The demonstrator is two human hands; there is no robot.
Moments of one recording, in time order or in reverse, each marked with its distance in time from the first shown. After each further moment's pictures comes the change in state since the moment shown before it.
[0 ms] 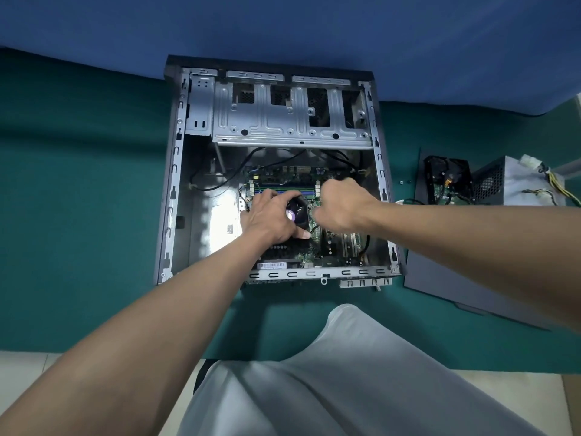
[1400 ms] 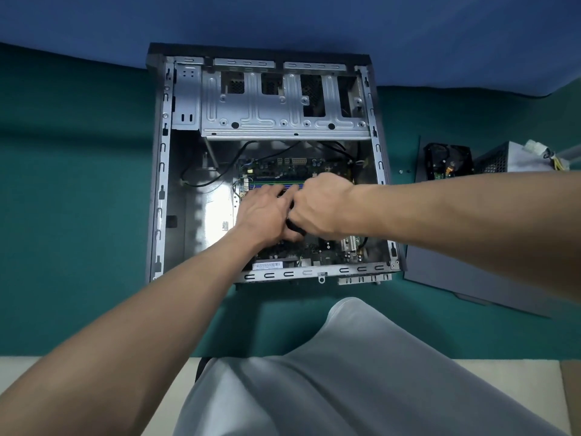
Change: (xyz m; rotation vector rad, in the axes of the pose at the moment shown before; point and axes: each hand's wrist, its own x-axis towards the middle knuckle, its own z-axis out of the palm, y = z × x) left_hand 0.005 -0.008 -0.002 0.440 0.048 0.334; right_hand 0.006 -0.019 0.001 -1.002 -0.085 -0.580
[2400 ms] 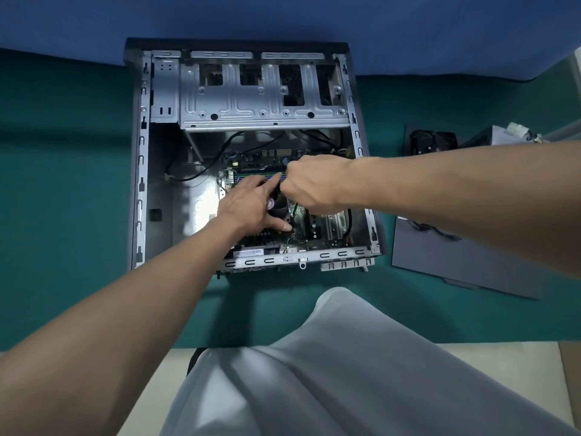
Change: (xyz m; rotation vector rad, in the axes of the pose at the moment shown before) left_hand -0.005 0.004 -0.006 -0.167 -0.122 -0.113; right_hand -0.018 0.025 0.012 0.236 0.209 -0.048
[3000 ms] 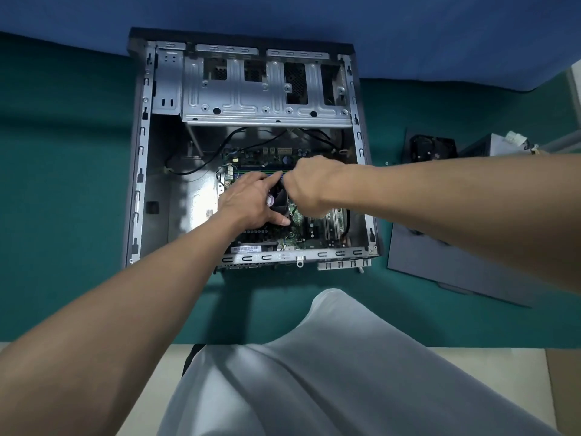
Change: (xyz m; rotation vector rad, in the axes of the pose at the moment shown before) left_hand 0.002 0.004 -0.001 -0.046 -0.013 -0.026; right_hand 0.007 -0.015 -0.001 0.096 -0.191 0.320
